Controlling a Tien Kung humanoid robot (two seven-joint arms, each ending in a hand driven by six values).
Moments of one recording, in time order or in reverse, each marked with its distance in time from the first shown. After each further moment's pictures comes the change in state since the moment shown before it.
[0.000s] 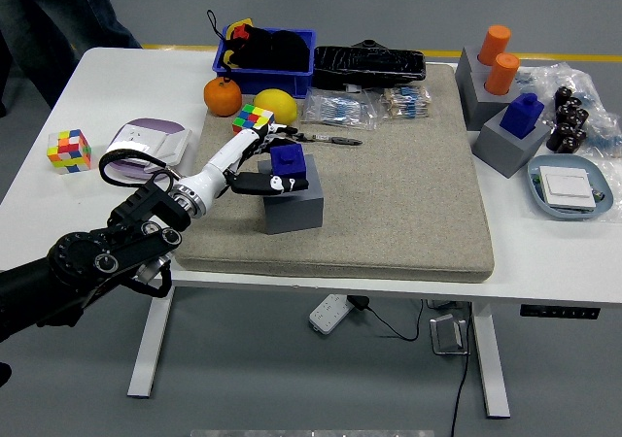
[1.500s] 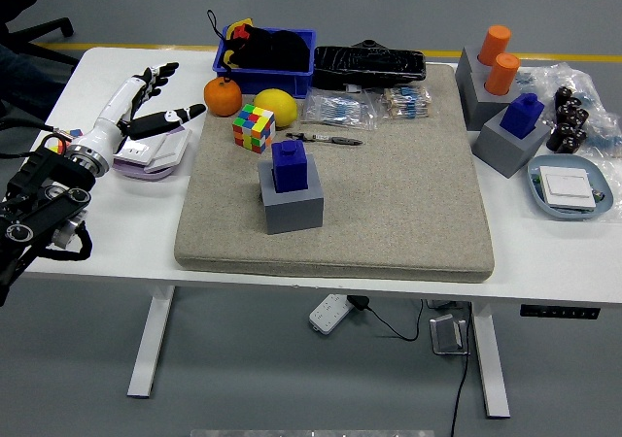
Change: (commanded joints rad) left arm 0.057 0.184 -0.295 0.108 0.096 -0.031 0.016; right arm 0.005 -0.003 0.012 -0.001 -0.006 -0.001 0.000
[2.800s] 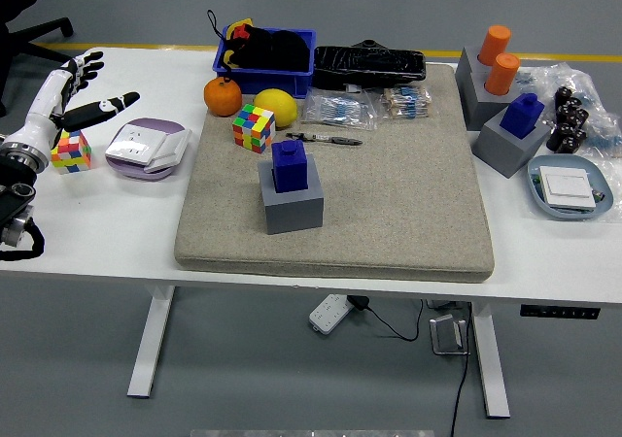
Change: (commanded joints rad) left arm 0.045 0.070 -0.118 0.035 0.015 0.005 0.009; right arm -0.008 0.004 0.033 0.000 -0.011 -0.004 0.004
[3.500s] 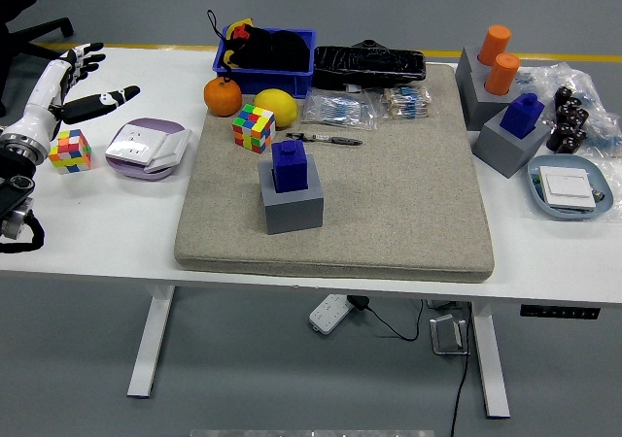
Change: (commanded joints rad) left arm -0.017 0.003 -0.001 -0.008 0.005 0.002 0.008; right arm 0.009 -0.006 0.010 0.001 -0.001 -0.001 0.001
